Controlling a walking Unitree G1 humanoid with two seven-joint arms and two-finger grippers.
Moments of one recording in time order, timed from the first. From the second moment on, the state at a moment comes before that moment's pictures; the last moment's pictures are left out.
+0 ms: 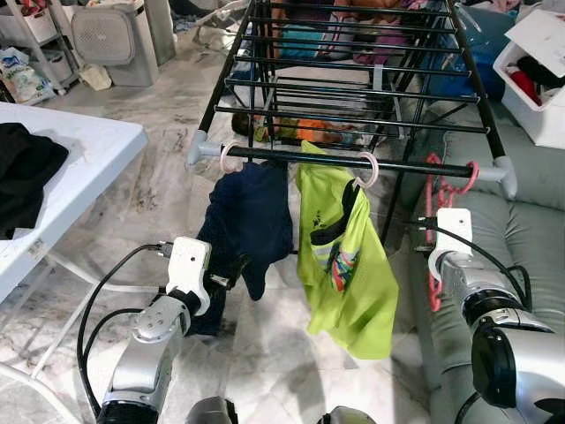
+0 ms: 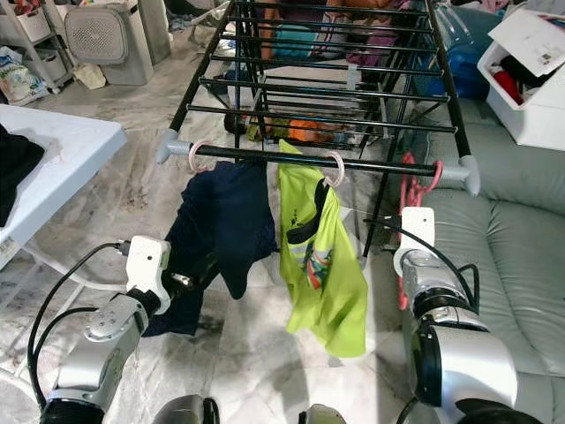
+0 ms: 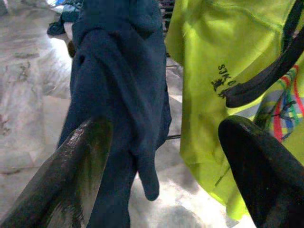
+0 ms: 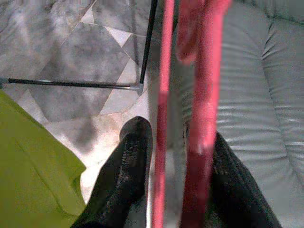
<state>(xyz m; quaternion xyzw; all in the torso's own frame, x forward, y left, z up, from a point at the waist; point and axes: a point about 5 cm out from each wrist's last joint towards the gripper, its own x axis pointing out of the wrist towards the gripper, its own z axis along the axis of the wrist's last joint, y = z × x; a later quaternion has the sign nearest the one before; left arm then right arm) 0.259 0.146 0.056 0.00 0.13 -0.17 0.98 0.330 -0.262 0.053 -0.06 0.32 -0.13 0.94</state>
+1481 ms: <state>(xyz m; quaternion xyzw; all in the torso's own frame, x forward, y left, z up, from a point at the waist) 0.276 0.142 0.062 0.03 0.09 -0.14 0.98 0.255 -0.228 0.078 -0.15 0.04 -0.17 0.97</state>
